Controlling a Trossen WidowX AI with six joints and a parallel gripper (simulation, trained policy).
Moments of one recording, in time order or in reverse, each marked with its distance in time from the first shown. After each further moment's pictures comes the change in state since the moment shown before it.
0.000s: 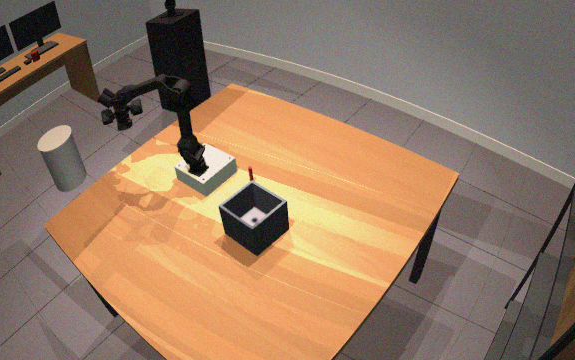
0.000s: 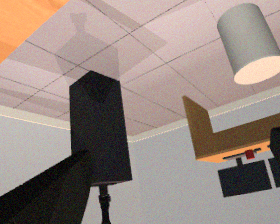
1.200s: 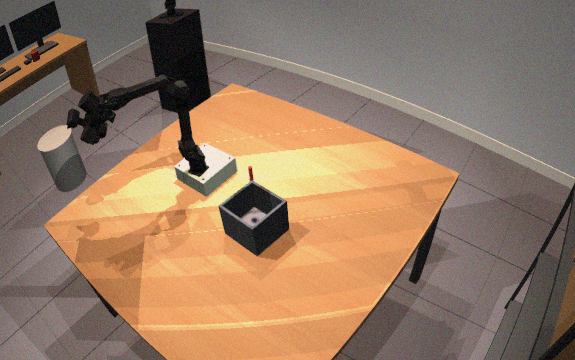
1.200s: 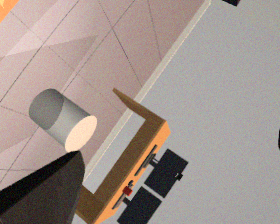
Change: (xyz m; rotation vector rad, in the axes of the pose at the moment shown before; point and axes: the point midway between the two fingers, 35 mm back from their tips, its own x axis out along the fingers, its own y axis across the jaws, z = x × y) arm -0.255 -0.171 0.049 0.386 -0.174 -0.772
